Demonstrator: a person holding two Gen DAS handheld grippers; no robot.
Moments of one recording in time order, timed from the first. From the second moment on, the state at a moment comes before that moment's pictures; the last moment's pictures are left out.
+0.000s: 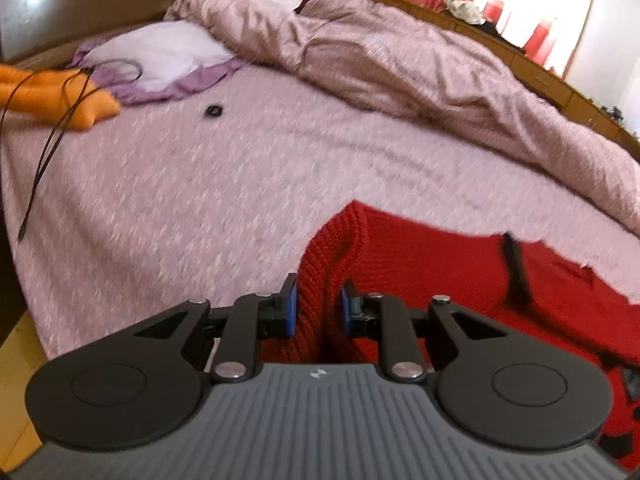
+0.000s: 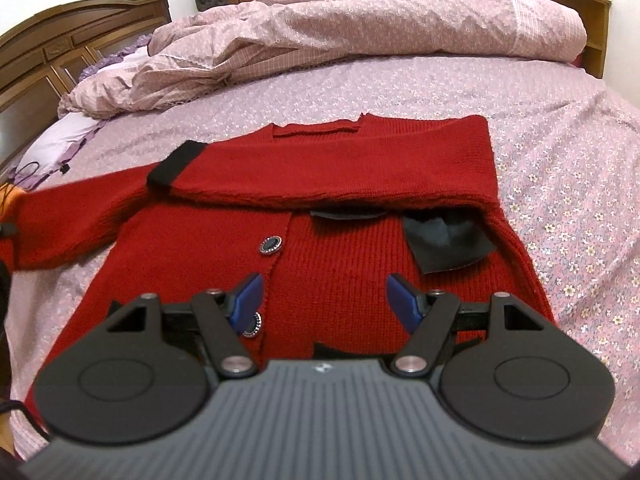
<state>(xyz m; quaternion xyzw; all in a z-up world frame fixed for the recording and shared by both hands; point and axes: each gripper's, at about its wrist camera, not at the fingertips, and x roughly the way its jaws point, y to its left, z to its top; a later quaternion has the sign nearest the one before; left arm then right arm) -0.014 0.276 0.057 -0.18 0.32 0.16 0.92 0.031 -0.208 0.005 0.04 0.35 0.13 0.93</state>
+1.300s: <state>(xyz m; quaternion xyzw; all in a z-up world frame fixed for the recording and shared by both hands) 0.161 -0.006 0.019 -0.15 0.44 -0.06 0.88 0.026 -0.253 -0.007 0.09 0.33 0.11 0.93</state>
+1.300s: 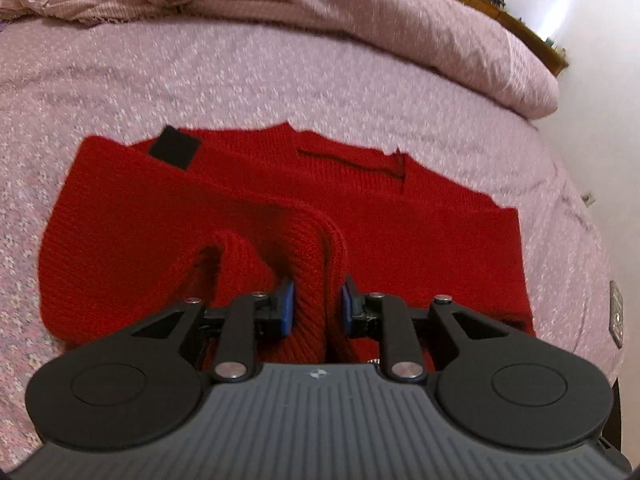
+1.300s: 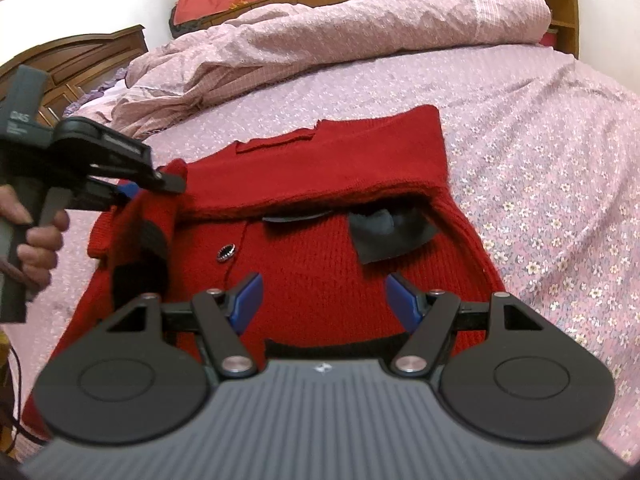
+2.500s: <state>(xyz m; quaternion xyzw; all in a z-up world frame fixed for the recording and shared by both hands) 0.063 0.089 -0.007 -0.05 0.44 0.09 0.89 0.046 -0.206 -0.012 0.09 0.37 0.17 0.91</state>
